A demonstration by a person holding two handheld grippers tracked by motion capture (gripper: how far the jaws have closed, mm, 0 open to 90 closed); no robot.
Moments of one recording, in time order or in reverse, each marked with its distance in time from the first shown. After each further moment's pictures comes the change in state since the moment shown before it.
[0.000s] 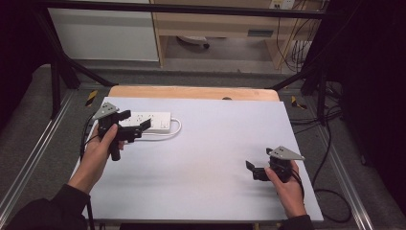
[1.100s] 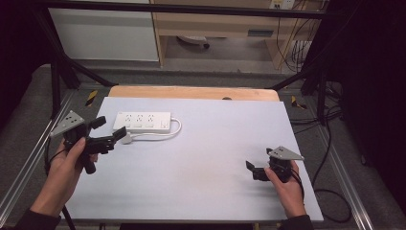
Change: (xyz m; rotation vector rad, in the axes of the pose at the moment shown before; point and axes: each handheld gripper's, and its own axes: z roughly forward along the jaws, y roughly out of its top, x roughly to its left) left arm 0.008 -0.007 -0.082 -0.087 0.013 -0.001; right arm 0.001 0.000 0.000 0.005 -0.011 -0.005
